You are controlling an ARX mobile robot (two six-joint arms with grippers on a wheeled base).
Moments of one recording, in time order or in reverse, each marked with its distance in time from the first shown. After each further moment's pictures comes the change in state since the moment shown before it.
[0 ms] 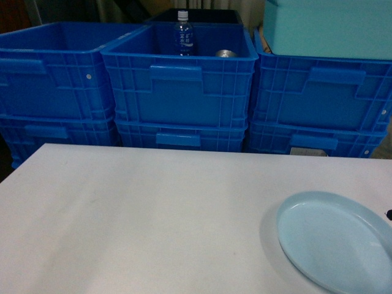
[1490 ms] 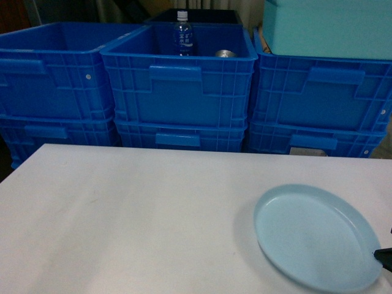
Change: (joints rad) left arm 0.000 0.000 0.000 0.000 0.000 0.000; right arm 0.122 0.125 -0.027 0.105 0.109 0.133
